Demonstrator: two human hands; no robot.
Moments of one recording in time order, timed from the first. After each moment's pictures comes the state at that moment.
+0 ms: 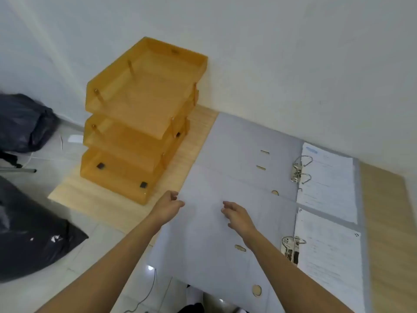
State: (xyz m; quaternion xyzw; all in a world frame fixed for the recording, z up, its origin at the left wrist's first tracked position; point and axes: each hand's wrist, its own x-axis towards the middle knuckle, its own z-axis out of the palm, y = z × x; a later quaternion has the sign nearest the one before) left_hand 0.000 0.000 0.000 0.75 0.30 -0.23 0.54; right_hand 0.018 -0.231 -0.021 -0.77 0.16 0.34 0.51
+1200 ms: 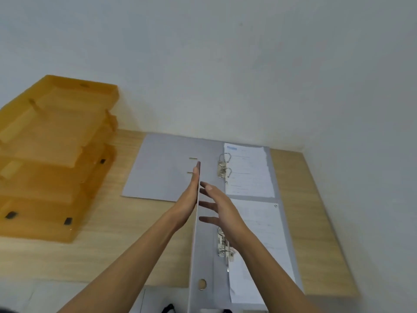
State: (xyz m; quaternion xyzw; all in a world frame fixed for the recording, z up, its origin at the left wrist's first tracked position) left_hand 0.021 -0.229 0.109 0.67 0.04 -0.26 0.69; right_hand -0.032 -0.339 0.141 -0.71 0.13 0.17 0.68
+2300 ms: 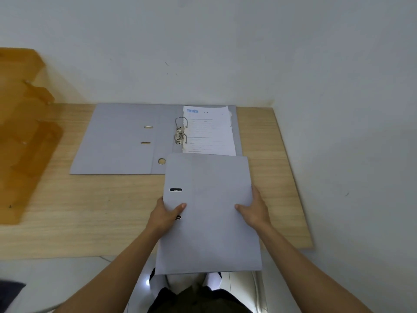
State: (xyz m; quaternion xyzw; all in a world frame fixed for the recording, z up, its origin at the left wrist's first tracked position) left_hand -0.059 -0.324 -0.034 0.81 0.18 -0.26 0.49; right_hand -0.102 -0.601 -0.013 -0.80 0.33 0.12 0.49
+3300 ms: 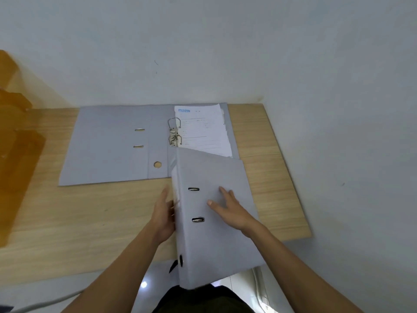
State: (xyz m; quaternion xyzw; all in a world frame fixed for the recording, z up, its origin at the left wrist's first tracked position) left_hand -0.040 -0.333 0.003 0.46 0.30 -0.41 0.73; right_hand -0.093 -0.538 0.016 -0.78 0.22 0.30 0.49
